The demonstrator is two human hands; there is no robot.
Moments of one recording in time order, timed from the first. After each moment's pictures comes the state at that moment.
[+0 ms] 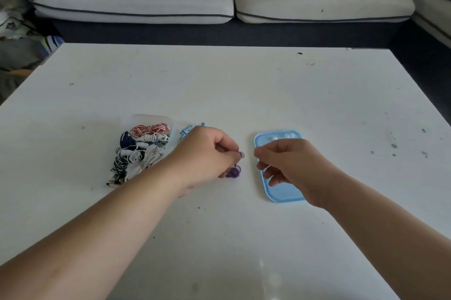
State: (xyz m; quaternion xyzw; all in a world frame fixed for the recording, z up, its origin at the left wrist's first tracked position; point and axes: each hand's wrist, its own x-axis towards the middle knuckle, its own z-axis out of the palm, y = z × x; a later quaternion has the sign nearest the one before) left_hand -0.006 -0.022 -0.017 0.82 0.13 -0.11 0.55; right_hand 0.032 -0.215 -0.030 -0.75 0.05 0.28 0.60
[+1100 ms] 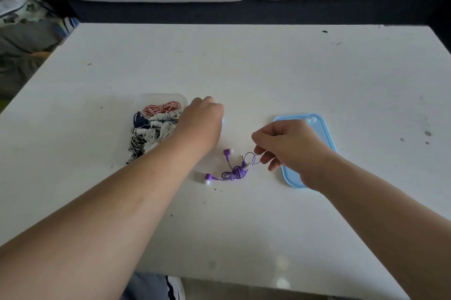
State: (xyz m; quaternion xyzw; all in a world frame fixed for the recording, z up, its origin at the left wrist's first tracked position) left_hand 0.035 0.022 -0.057 1.00 0.01 -0.04 0.03; right_hand 0.029 -0.176 -0.036 -0.79 0.03 0.27 0.55
